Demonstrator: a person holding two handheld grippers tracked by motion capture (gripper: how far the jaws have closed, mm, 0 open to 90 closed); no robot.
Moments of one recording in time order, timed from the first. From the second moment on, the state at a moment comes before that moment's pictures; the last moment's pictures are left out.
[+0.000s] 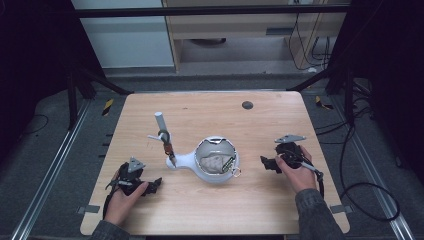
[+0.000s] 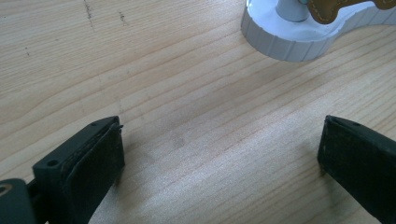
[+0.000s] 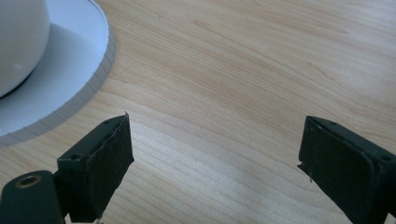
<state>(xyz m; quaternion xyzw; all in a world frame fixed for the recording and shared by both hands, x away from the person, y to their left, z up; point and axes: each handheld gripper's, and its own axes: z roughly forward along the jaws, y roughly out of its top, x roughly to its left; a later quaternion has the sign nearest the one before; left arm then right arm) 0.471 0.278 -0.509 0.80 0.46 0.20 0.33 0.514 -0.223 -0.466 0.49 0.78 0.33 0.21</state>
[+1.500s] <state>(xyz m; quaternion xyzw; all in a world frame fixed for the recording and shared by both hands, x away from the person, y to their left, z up) 0.471 0.278 -0.509 0.80 0.46 0.20 0.33 0.518 -0.245 -0.506 0.56 0.74 0.32 0.20</state>
